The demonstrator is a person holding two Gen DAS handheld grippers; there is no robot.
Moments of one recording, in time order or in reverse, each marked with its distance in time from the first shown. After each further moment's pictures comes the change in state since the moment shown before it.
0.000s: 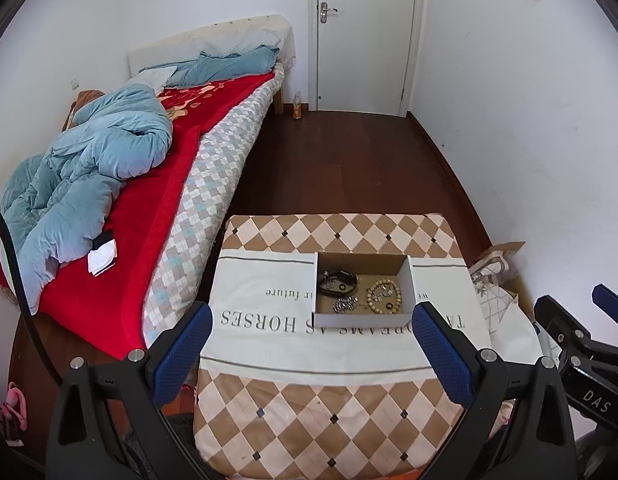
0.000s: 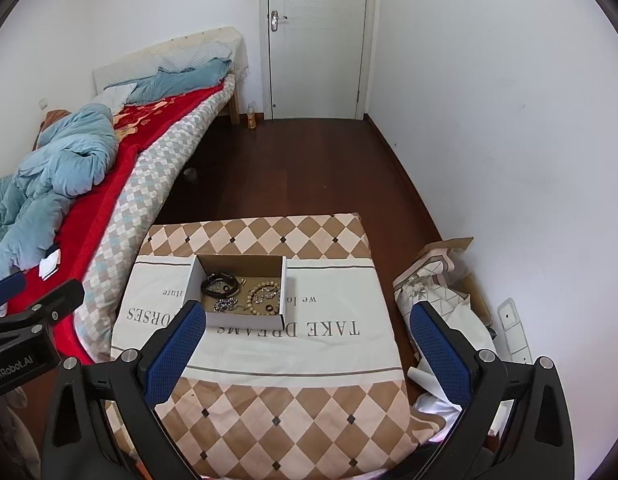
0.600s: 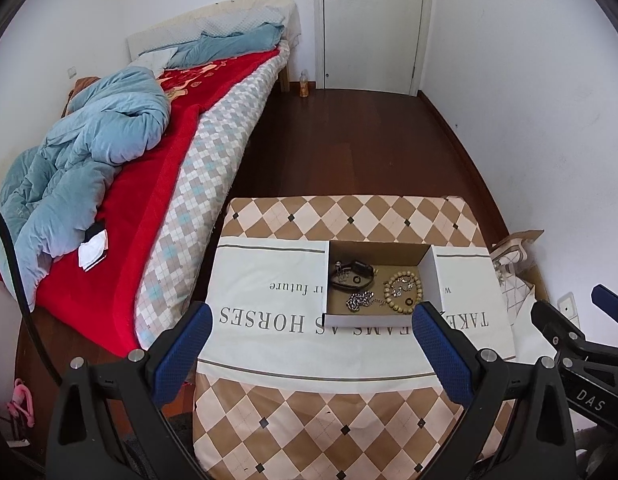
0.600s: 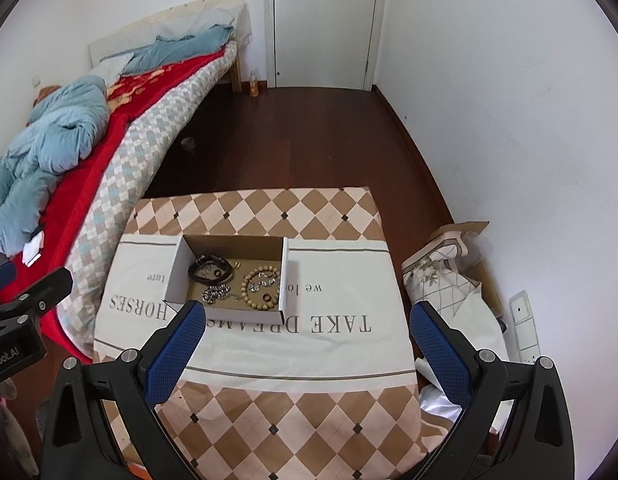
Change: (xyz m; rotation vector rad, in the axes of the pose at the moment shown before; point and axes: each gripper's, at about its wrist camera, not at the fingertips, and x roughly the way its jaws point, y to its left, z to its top) left arm 0.061 0.008 0.004 0.012 0.086 0.020; right arm 0.080 0.011 0.005 -0.034 0.120 0.008
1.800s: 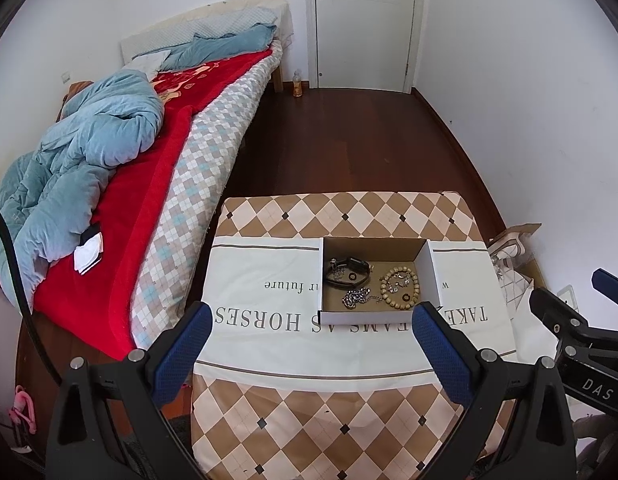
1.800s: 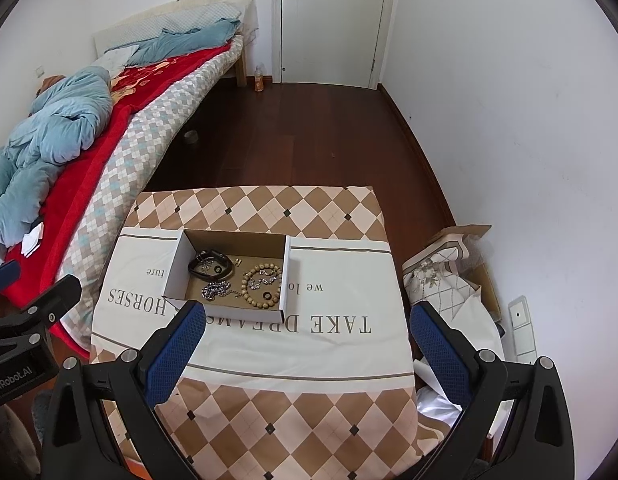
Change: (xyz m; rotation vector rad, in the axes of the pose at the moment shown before) left arm 0.002 -0.004 -0.003 0.028 -0.004 -0.013; right arm 0.000 0.003 0.005 -0.024 0.005 -0.002
